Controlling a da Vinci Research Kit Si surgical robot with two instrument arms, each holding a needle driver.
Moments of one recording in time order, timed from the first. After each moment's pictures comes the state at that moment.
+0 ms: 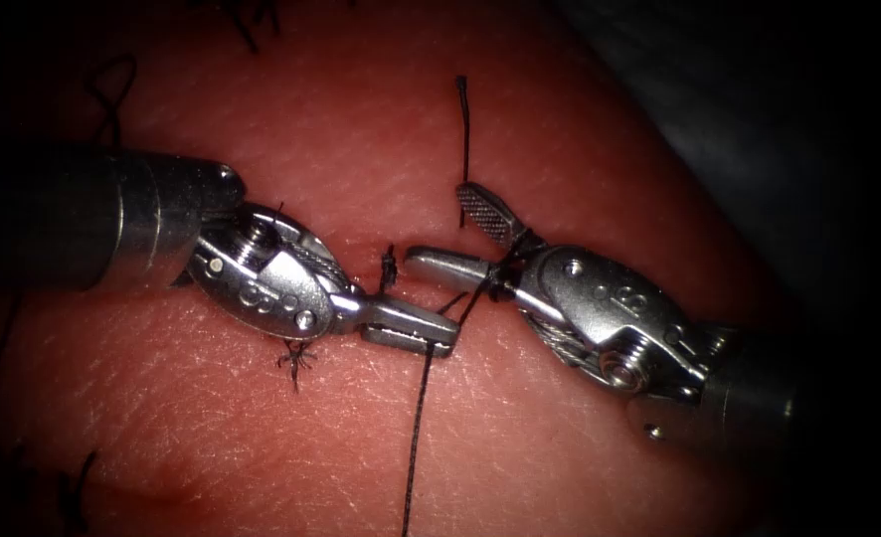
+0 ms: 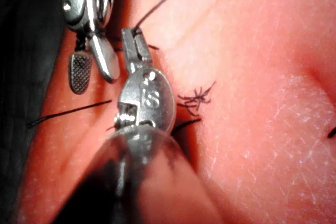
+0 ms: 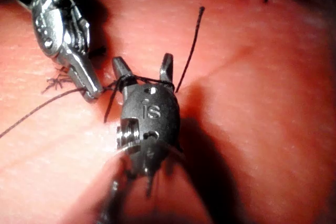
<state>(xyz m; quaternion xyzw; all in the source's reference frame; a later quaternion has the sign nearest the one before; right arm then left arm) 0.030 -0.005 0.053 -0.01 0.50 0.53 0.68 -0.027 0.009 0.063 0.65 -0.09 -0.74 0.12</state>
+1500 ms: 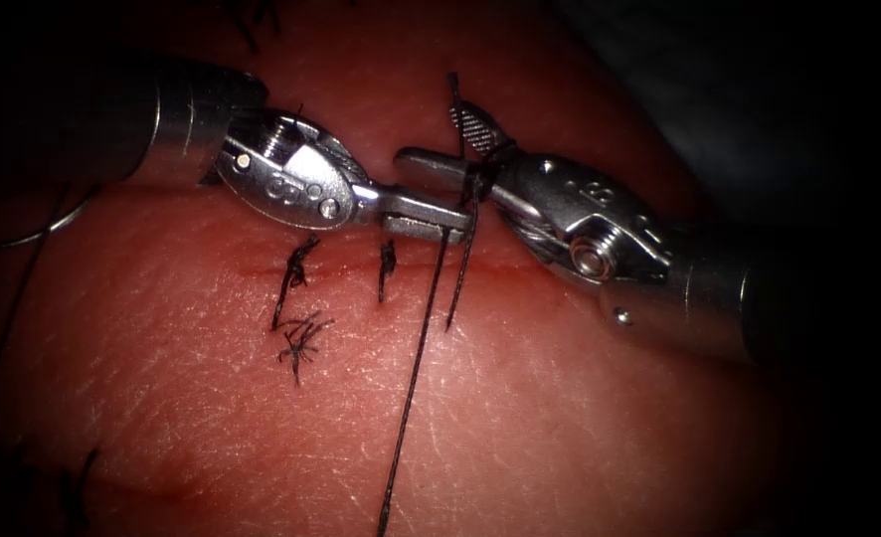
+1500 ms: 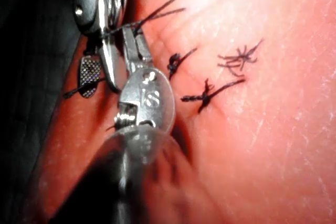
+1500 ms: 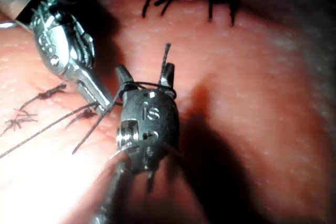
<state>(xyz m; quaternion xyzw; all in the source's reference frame) 0.032 0.001 0.057 -0.02 0.46 0.56 0.68 -0.026 0.015 0.067 0.65 -0.10 -0.74 0.11</state>
